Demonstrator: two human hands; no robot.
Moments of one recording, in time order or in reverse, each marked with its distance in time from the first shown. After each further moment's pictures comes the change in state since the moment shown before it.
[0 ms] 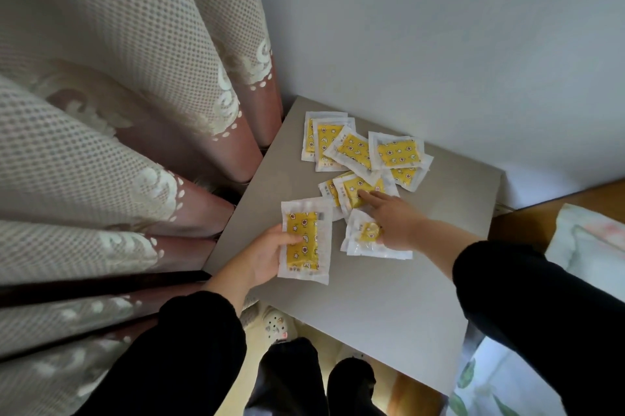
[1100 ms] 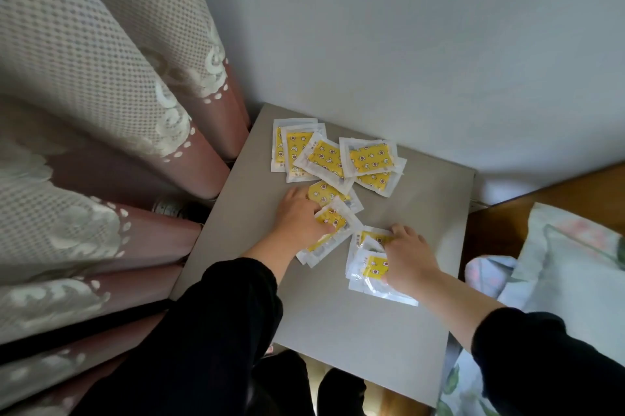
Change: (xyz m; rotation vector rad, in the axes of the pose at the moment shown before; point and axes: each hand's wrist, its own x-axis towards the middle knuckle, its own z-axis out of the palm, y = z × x) left_hand 0.083 0.030 0.074 1.517 0.284 0.422; right_hand -0.044 0.014 0.049 0.079 0.009 0.388
